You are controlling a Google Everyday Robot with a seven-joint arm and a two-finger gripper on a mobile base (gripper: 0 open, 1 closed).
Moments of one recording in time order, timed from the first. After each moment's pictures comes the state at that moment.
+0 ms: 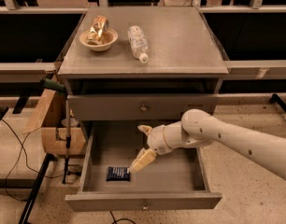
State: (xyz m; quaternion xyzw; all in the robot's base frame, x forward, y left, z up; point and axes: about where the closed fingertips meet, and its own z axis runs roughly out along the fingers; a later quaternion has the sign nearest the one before) arm 0.557 0.024 0.589 -0.58 0.67 0.30 0.35
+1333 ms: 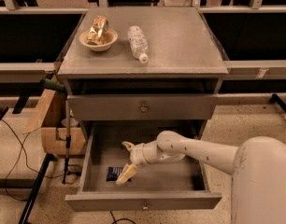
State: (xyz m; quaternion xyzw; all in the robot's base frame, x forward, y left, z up) arm 0.584 0.094 0.435 -0.61 0.64 0.31 0.35
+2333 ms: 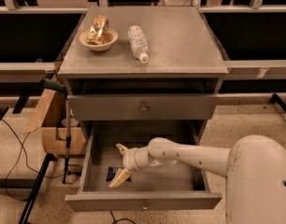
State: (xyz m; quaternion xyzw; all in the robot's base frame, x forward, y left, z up) arm 0.582 0.122 0.417 -0.63 0.63 0.27 0.38
